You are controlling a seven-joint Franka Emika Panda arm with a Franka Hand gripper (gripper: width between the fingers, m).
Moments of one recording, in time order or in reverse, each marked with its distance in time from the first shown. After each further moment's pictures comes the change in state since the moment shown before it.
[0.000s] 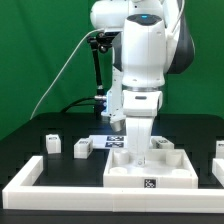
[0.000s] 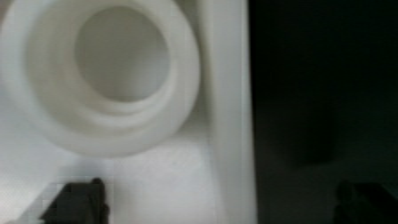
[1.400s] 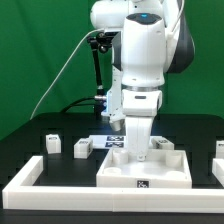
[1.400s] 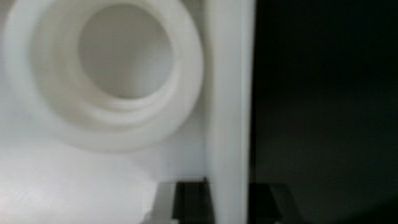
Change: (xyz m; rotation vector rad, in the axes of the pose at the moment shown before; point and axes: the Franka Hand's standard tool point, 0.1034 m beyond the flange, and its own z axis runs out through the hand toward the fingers) arm -0.001 0.011 -0.003 -0.010 0.001 -0.050
